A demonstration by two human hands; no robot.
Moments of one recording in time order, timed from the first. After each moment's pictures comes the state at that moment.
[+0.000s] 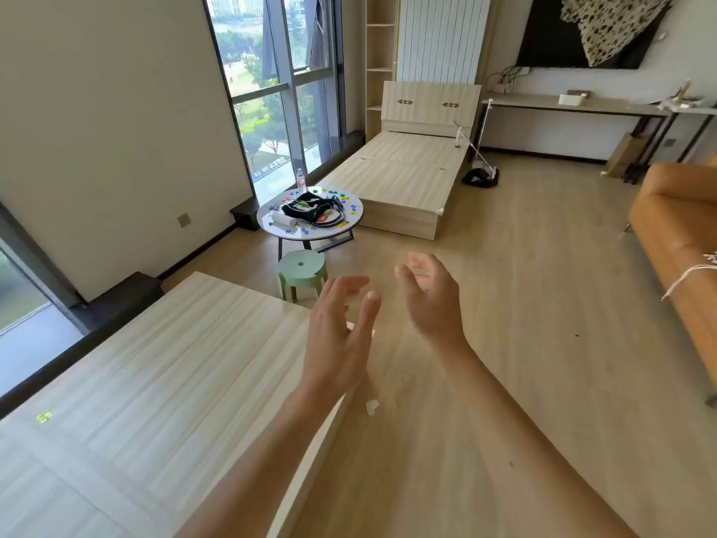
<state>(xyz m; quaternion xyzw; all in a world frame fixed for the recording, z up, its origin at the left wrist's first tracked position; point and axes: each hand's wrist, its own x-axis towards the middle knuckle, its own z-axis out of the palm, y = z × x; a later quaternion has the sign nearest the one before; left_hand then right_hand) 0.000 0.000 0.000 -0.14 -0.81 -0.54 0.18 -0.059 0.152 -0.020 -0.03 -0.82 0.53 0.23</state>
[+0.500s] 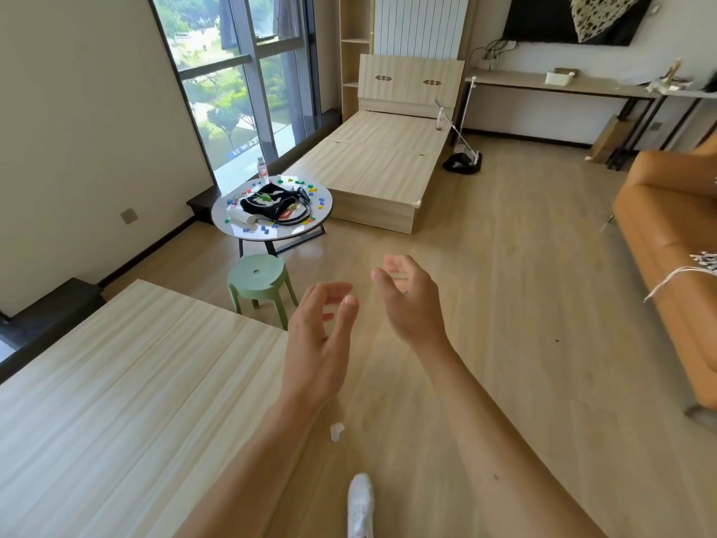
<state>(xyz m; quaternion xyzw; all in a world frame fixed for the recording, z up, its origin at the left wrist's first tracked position) -0.175 0.124 -0.020 -0.10 -0.80 -0.58 0.14 -0.232 0.273 -0.038 -0.04 -0.82 0.54 0.16</state>
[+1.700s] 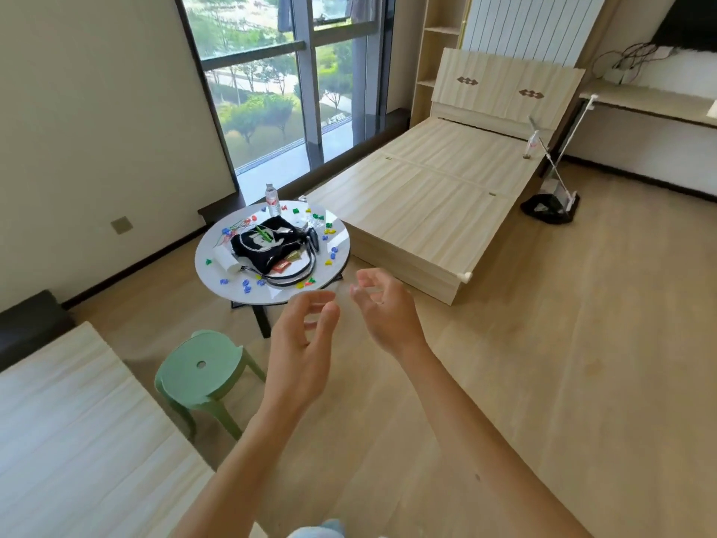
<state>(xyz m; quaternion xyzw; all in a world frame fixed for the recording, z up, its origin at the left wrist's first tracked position) -0.860 0.336 -0.044 0.06 -0.79 -0.58 0.19 -0.950 0.460 -0.061 0.07 -0.83 0.56 -0.02</state>
